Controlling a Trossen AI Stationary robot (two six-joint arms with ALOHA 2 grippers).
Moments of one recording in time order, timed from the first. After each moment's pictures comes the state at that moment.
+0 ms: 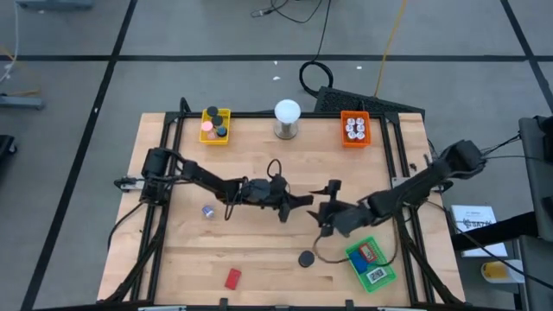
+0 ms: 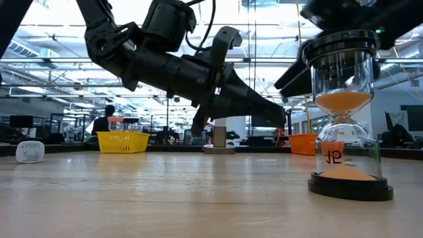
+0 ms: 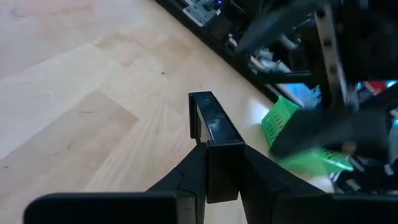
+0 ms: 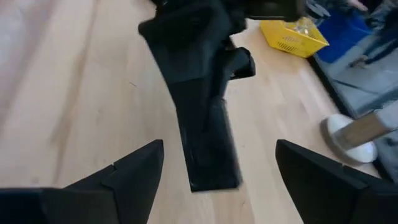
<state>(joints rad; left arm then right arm) -0.08 1.98 0.91 0.79 -0.05 -0.69 0.44 1.41 0.64 0.09 0.71 0.05</state>
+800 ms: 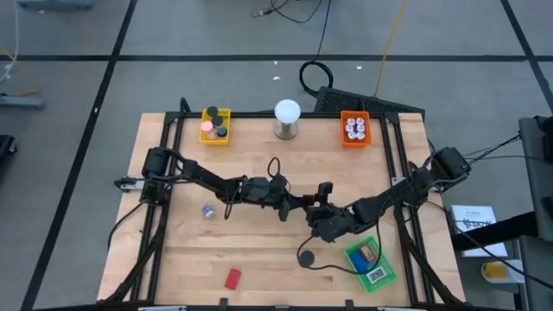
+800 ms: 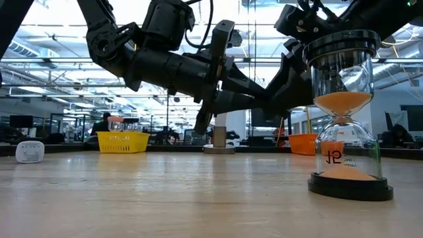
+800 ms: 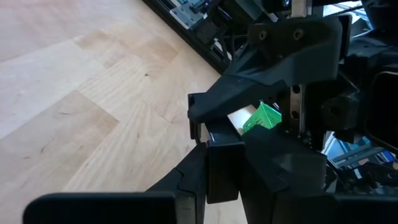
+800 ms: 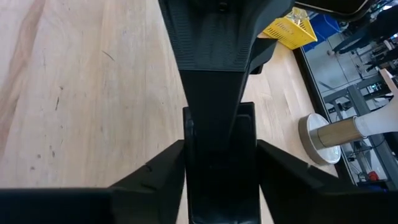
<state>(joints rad) -0.07 1.98 0.91 0.84 0.01 -0.75 0.43 1.62 0.82 -0.06 0.81 0.00</state>
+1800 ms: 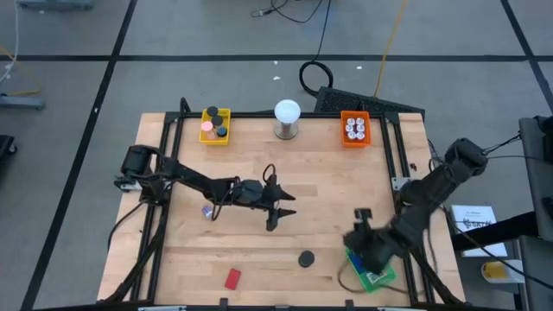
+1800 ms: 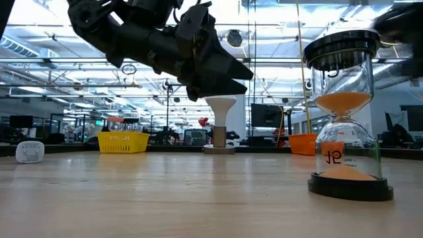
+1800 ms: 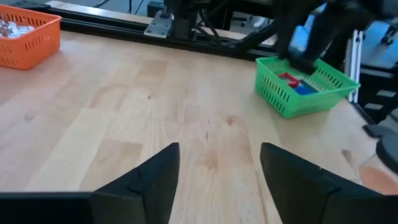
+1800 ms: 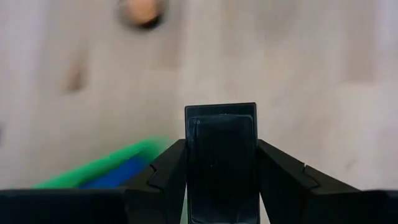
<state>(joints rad) -0.12 1.81 0.86 0.64 -0.04 -0.19 0.78 1.40 1.00 -0.90 0.33 0.66</state>
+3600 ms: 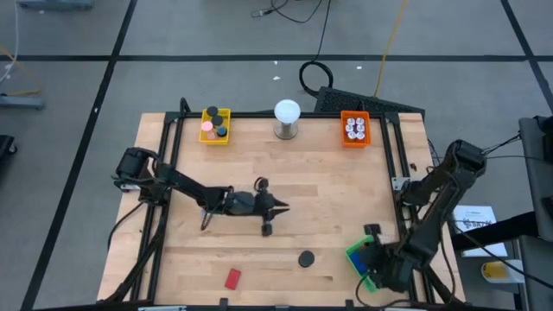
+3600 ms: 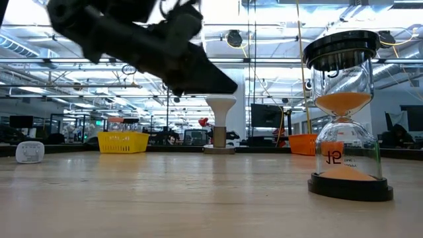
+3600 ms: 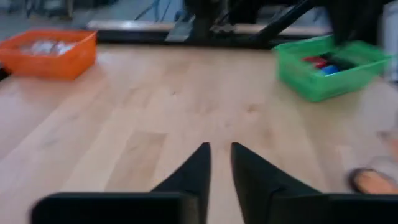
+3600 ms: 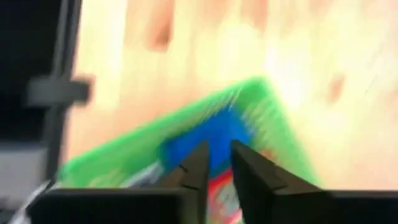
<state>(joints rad) -0.22 1.78 0.79 0.66 -0.27 -0.10 1.02 1.44 0.96 -0.81 0.33 0.90</state>
